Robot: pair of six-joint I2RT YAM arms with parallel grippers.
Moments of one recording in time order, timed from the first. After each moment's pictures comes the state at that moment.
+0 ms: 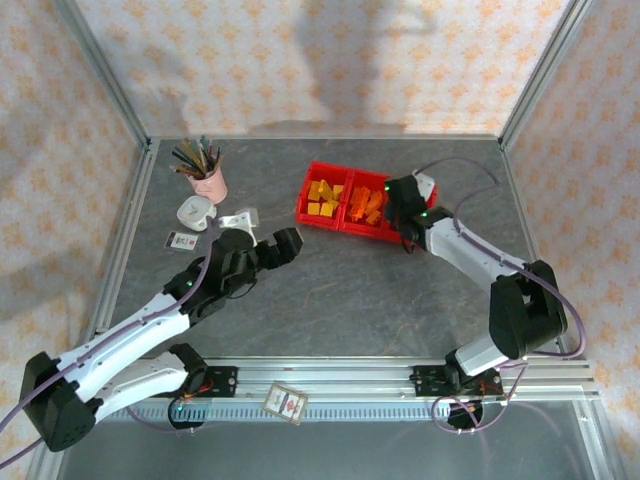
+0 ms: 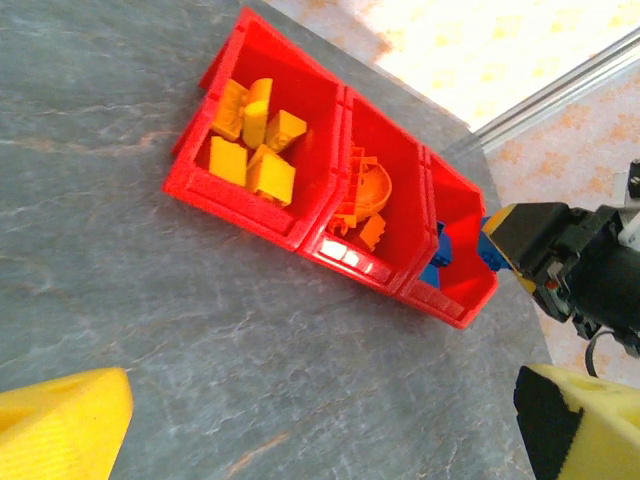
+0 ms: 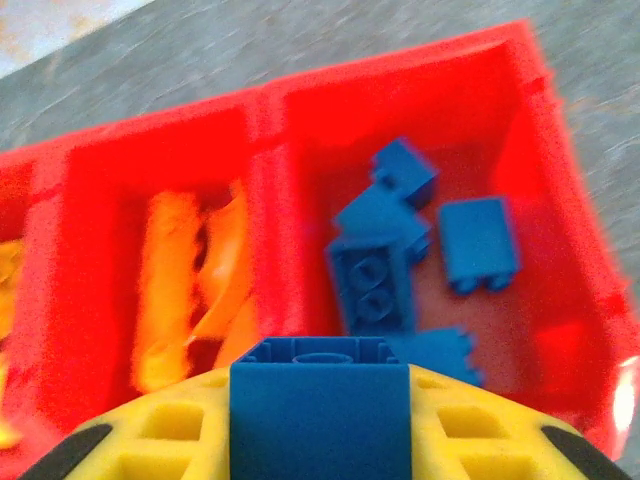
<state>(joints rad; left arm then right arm) -0.67 0.95 0.68 -0.19 -0.16 -0.86 0.41 1.52 1.05 -0.38 0.37 0.71</state>
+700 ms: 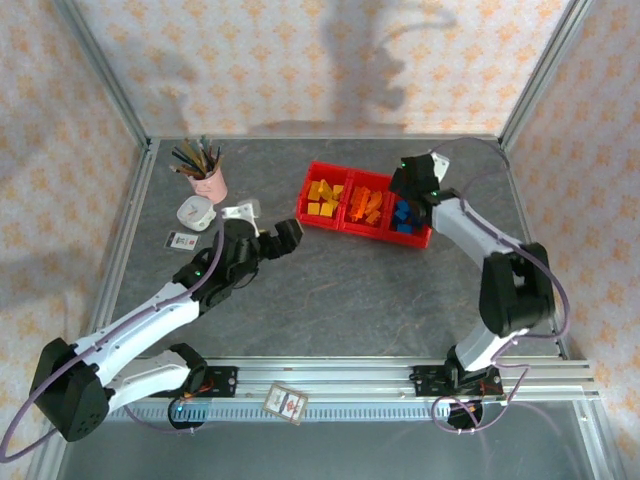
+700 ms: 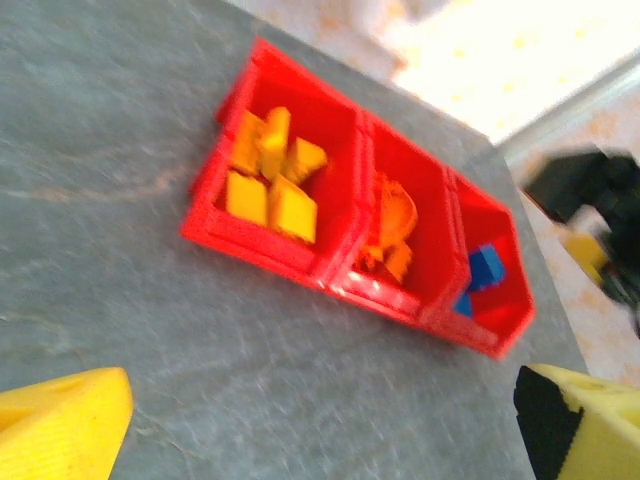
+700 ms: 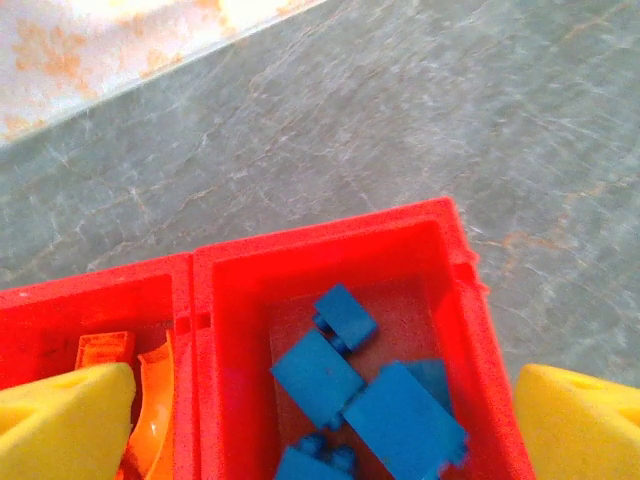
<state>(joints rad) -0.57 1.03 0.68 -0.10 -0.16 -0.77 0.28 1.60 1.15 -0.32 0.39 0.59</state>
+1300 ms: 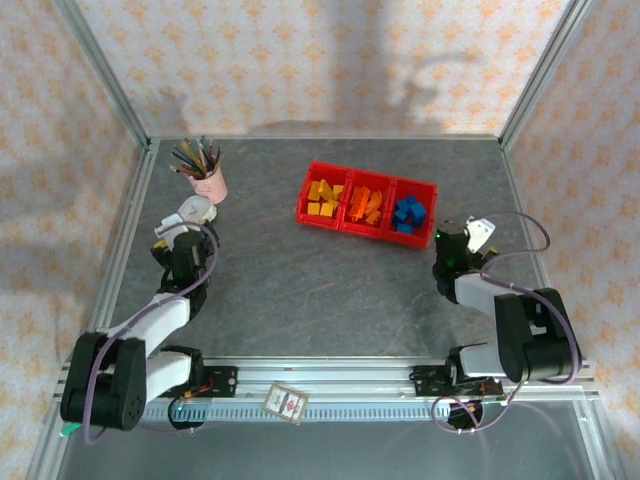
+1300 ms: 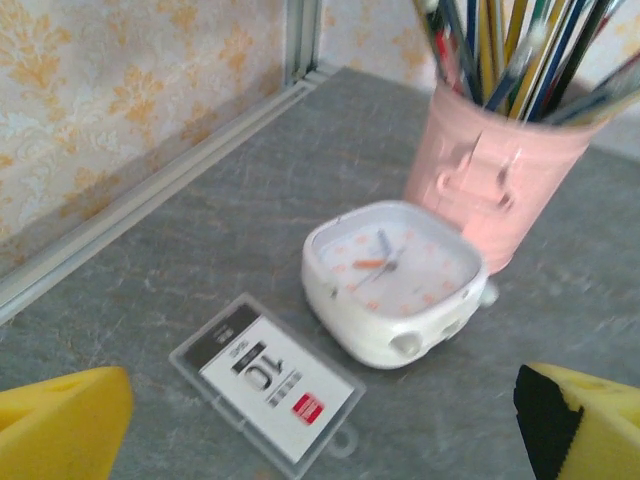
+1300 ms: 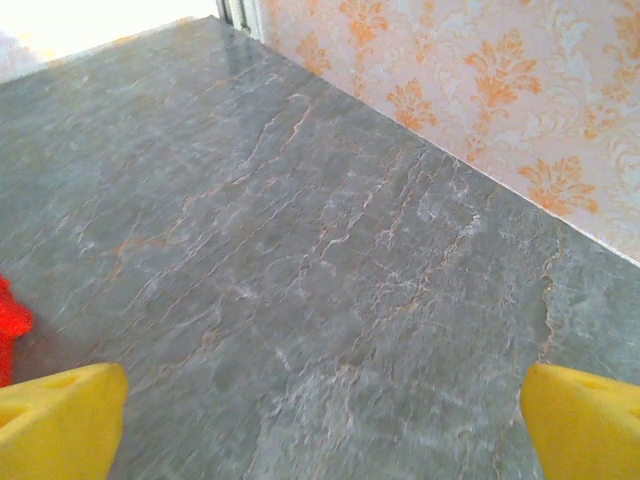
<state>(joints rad) -0.06 1.17 0.27 0.50 -0.55 -0.30 0.11 1.37 0.39 0.42 0.70 0.44</state>
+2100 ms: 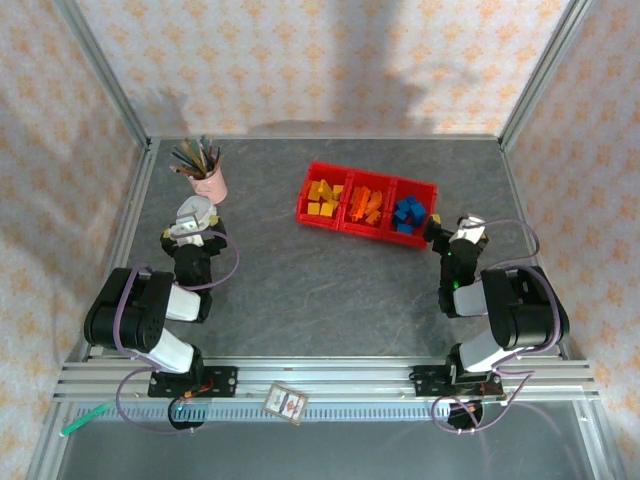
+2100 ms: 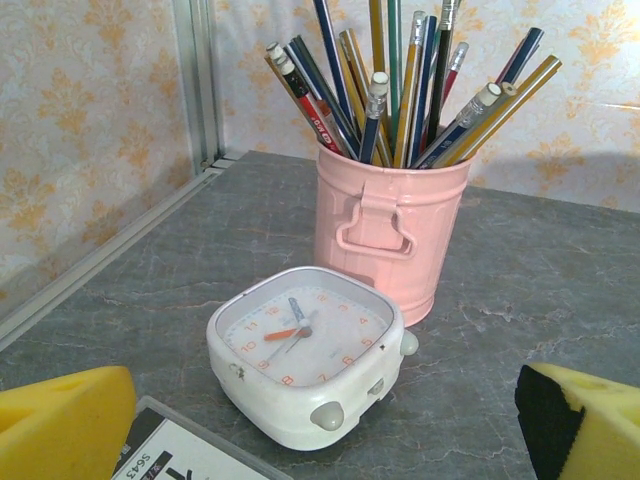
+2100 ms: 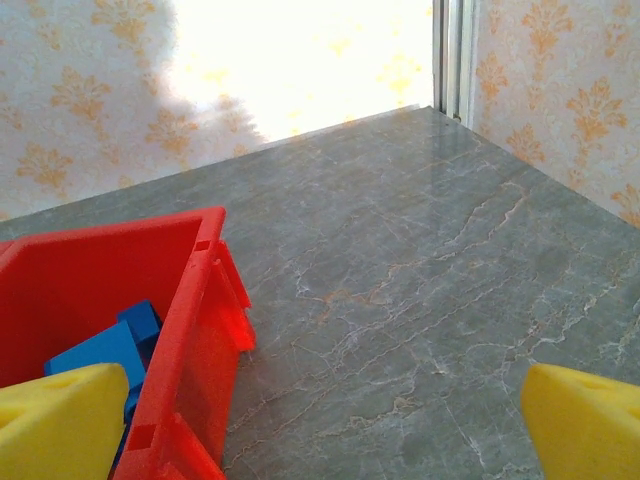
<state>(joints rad) -0.02 1.53 0.19 1.21 -0.37 -0.11 0.06 1.53 0.23 1.12 0.30 0.22</state>
